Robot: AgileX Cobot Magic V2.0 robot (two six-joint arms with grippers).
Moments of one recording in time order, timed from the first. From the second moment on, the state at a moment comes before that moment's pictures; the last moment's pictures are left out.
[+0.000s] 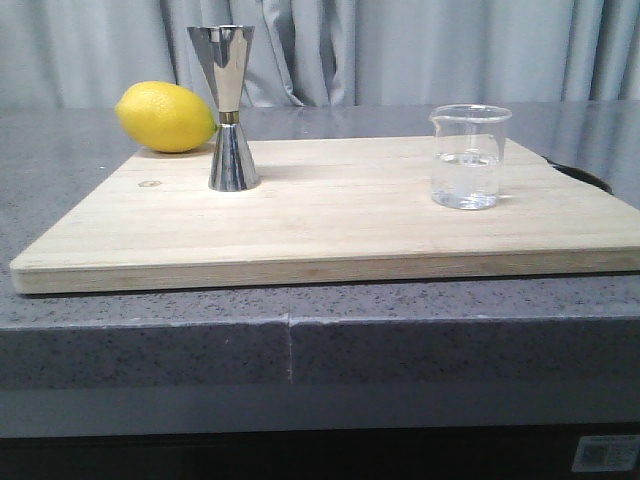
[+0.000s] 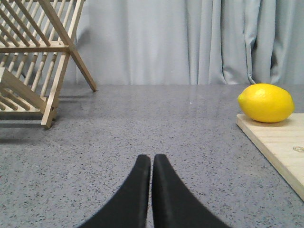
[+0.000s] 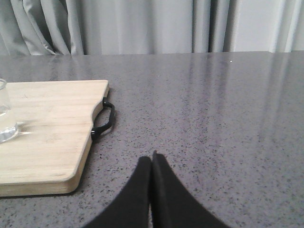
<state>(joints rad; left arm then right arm) 0.05 -0.01 0.00 -1.42 0.06 1.43 0.00 -0.01 0.02 0.02 0.10 -0.02</state>
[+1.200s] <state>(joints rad) 0.05 -0.01 0.00 -1.42 0.06 1.43 0.00 -0.01 0.02 0.02 0.02 -0.02</state>
